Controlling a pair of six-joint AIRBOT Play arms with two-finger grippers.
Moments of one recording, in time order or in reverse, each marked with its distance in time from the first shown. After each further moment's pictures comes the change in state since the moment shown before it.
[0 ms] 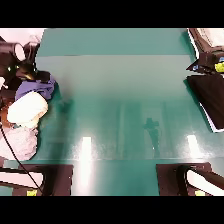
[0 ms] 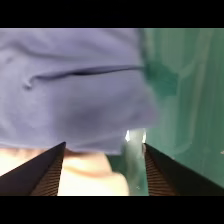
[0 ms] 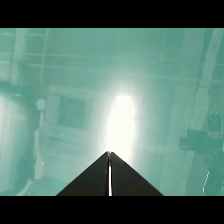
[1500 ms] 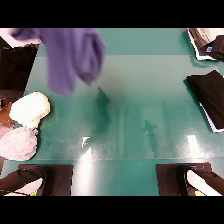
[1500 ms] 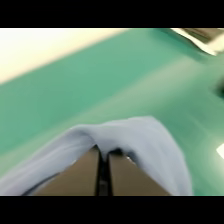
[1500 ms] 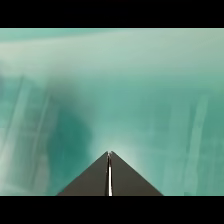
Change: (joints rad) left arm -0.379 0.375 0.448 -0.513 0.068 0.250; right arm 0.000 0.129 0.000 0.010 -0.210 0.001
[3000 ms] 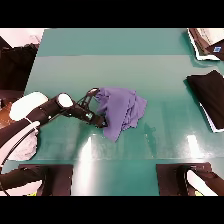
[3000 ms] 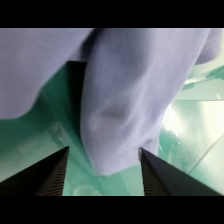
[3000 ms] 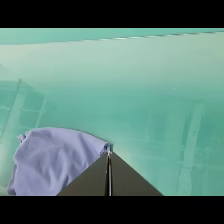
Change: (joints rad) left arm -0.138 -0.156 -1.117 -0.463 0.238 0.113; right arm 0.000 0.067 0.000 -0.011 0.045 0.000
